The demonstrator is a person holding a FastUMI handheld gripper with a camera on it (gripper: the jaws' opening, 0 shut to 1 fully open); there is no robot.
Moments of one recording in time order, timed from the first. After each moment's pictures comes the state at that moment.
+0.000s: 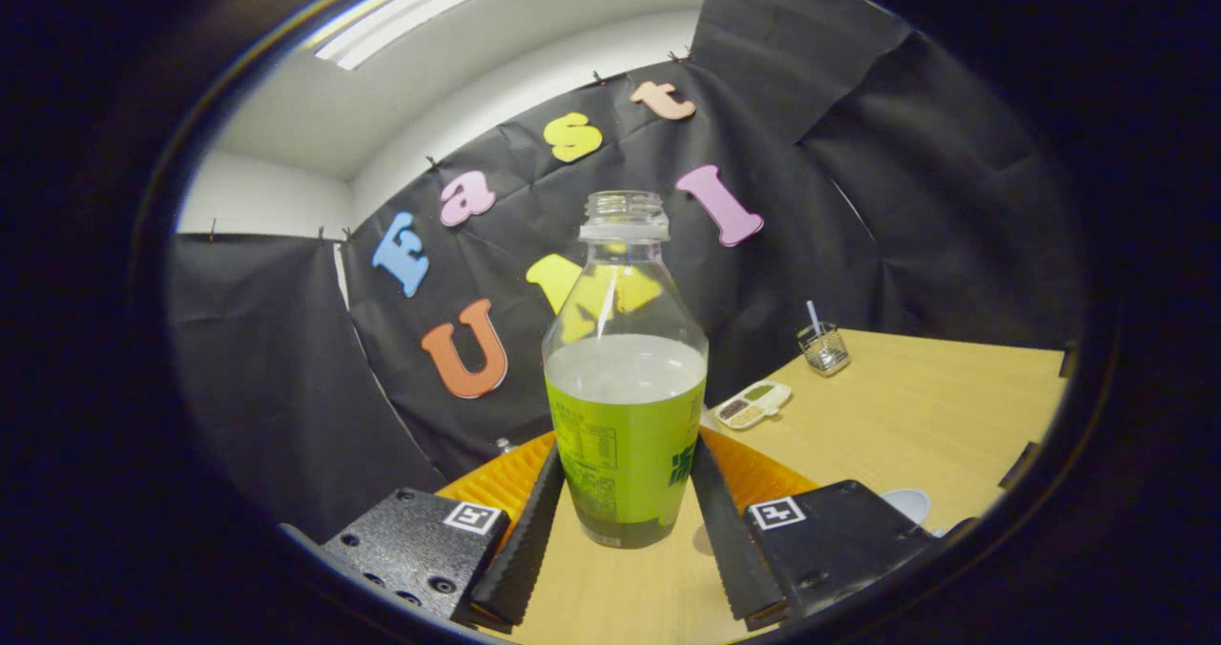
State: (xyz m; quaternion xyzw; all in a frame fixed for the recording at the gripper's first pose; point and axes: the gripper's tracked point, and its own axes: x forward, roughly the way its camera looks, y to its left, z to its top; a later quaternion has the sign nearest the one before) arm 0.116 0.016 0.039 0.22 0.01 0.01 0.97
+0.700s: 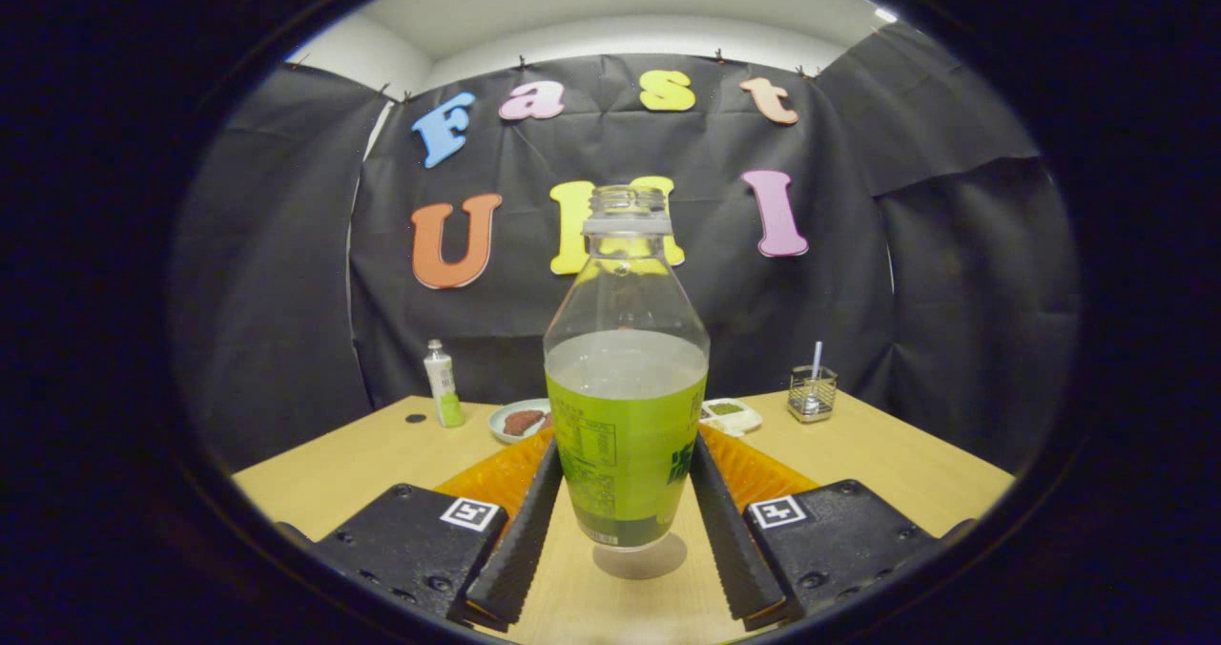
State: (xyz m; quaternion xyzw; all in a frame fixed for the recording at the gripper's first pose) arm 0.200 0.027 -0.015 0.02 0.05 -0.01 1.00
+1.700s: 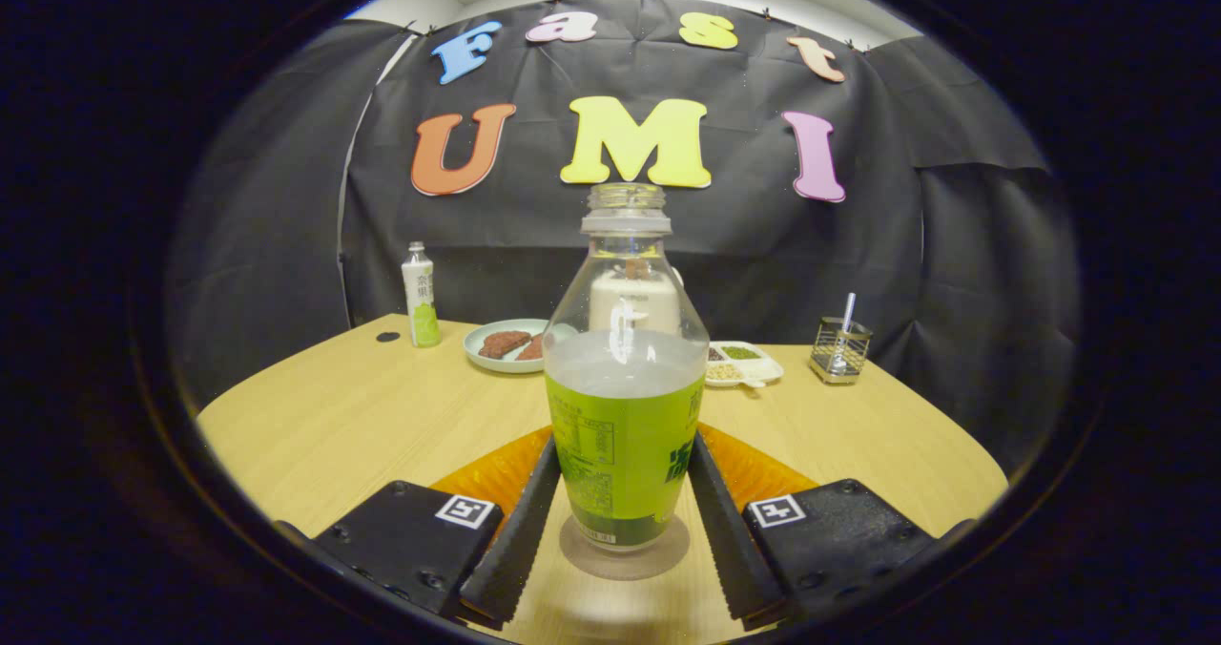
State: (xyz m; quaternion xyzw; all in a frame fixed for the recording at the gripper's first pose) arm 0.263 0.020 -0.095 -0.02 0.15 0.00 0.99
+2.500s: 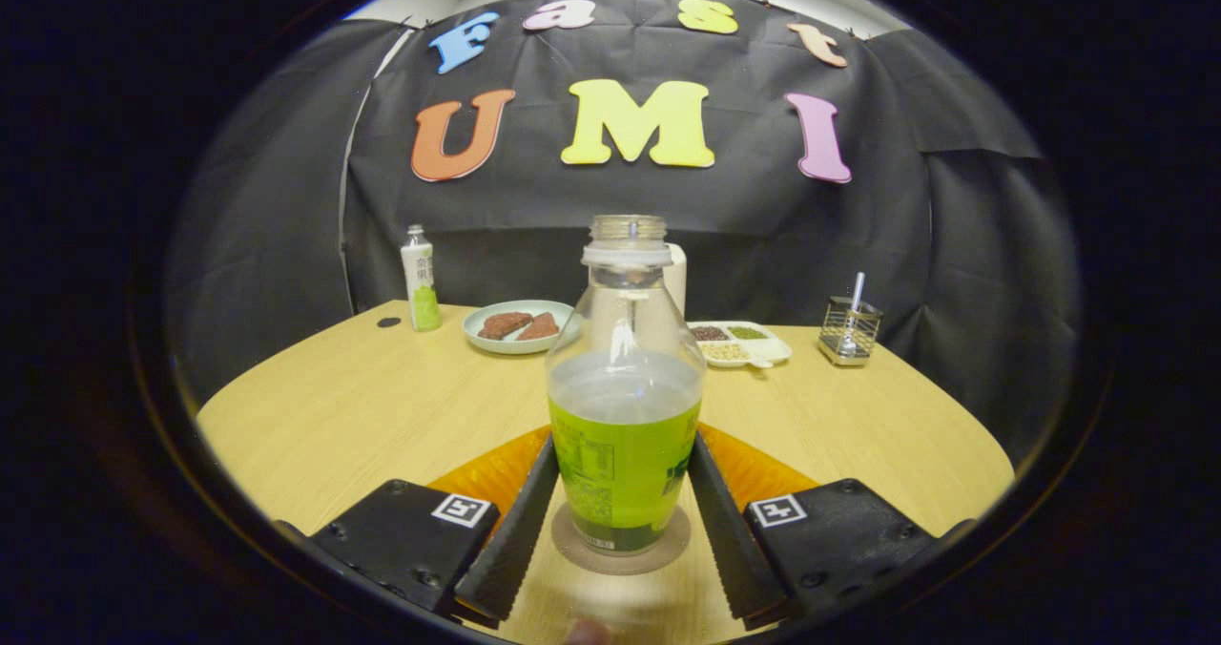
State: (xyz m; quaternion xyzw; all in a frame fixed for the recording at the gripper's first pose) arm 0.265 0.013 -0.107 -0.02 0.16 0.00 0.99
